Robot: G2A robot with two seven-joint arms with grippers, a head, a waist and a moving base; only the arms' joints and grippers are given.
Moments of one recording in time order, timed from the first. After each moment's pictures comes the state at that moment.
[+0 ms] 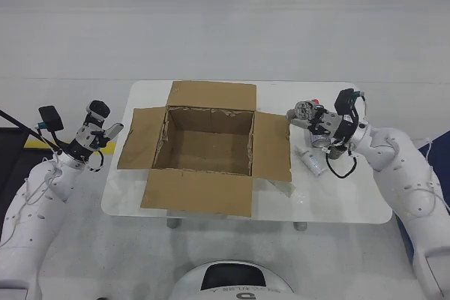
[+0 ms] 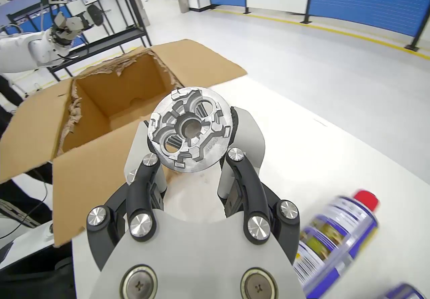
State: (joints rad) left arm 1.21 -0.90 -1.34 -1.06 0.87 -1.01 0.53; right arm -0.96 -0.93 1.10 -1.12 -0.73 -0.96 0.06
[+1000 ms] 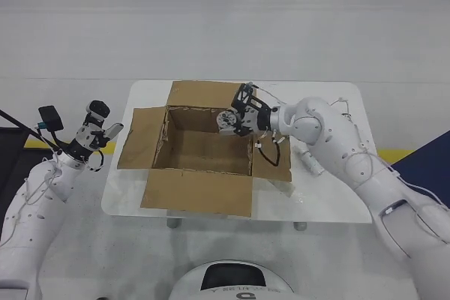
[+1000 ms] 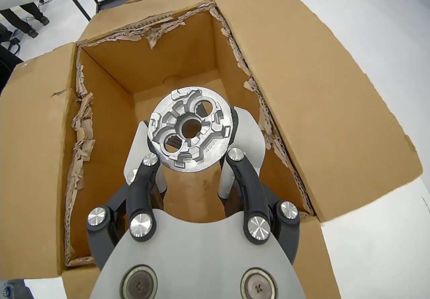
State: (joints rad) left arm 1.21 -0.90 -1.34 -1.06 0.87 -1.01 0.53; right arm -0.59 -1.18 0.58 -1.07 -0.63 -0.70 0.44
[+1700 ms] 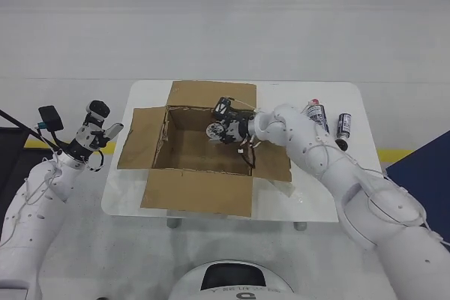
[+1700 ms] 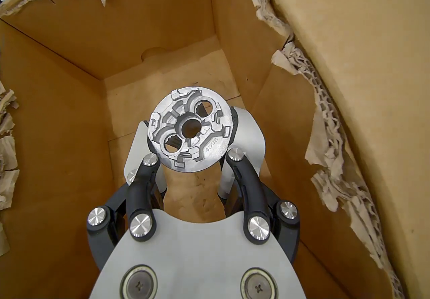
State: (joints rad) left arm 1.21 -0.90 -1.34 -1.06 0.87 -1.01 0.53; right arm -0.49 -1.44 0.39 -0.61 -0.68 -0.72 0.33
